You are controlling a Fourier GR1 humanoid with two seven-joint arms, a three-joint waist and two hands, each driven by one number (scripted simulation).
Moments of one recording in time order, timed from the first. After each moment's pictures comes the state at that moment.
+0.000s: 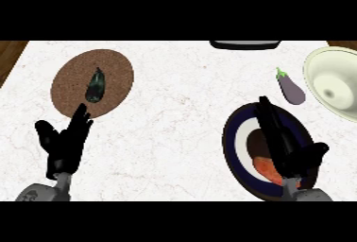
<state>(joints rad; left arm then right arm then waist) -0.08 0.39 -0.26 -1.43 0.40 0.43 0.16 -0.05 -0.19 0.20 -1.55 -0.22 -0.13 0.00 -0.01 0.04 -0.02</state>
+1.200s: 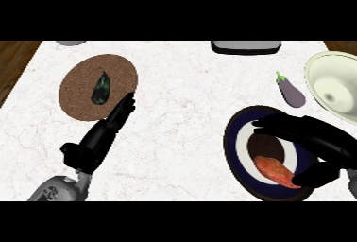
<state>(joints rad) -0.19 0.39 -0.44 -1.57 0.29 0.15 0.00 -0.23 -0.77 0.37 -1.59 0.40 0.29 -0.46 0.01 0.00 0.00</state>
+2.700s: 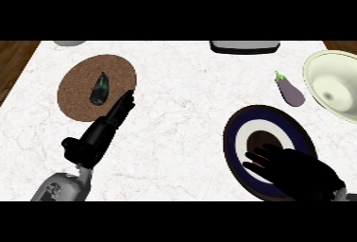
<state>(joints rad) -0.18 0.29 -0.32 -1.53 0.19 0.02 0.01 -0.18 -0.74 0.55 -1.94 0.81 0.83 0.05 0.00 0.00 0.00</state>
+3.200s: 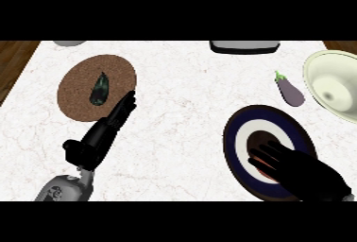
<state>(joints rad) -0.16 0.25 -0.30 -1.56 0.15 0.00 0.04 -0.08 -0.76 0.51 -1.89 0.99 0.58 -0.10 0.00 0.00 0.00</state>
